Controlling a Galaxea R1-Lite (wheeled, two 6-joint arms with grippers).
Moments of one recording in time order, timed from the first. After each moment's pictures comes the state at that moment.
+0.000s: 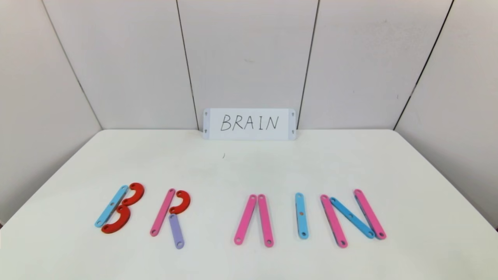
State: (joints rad) left arm 0.00 0.00 -0.08 -0.17 -0.08 0.10; right arm 0.00 0.00 0.00 -0.31 -0.14 -0.08
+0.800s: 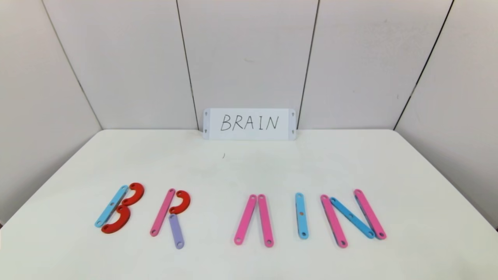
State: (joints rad) left arm 0.00 0.00 0.00 -0.21 -0.08 0.10; right arm 0.00 0.00 0.00 0.00 -0.01 -0.05
